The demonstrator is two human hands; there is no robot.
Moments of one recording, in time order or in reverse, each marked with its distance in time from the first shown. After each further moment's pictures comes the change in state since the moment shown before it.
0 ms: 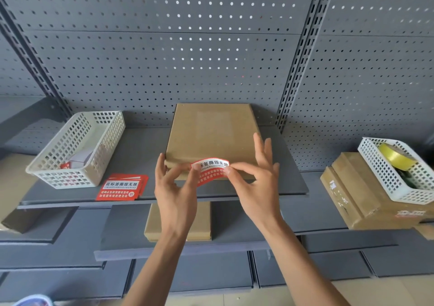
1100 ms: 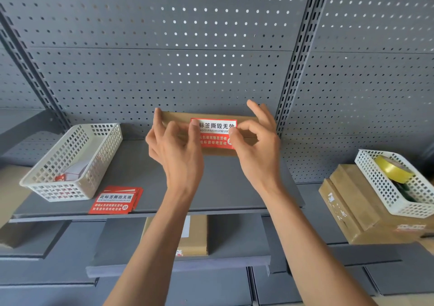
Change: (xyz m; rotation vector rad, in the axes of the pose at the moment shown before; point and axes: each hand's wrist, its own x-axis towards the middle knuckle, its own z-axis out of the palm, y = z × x) left_hand 0.058 0.072 0.038 0.123 0.134 0.239; right_hand 0.081 -0.034 -0.019 0.127 0.159 -0.167
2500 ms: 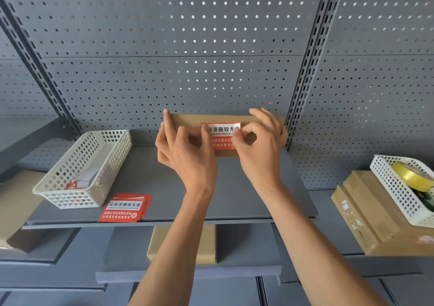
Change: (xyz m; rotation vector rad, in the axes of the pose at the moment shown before) left_hand 0.015 -0.019 0.032 0.080 0.231 0.078; right_hand 0.022 0.022 0.029 -0.283 0.153 -0.125
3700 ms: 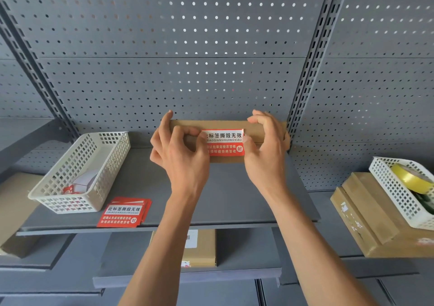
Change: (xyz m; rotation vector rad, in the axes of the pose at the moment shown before) left_hand 0.018 -0.009 -0.021 -0.004 -0.164 0.037; right_hand -0.002 -0.010 -0.011 0.084 -0.046 0.049
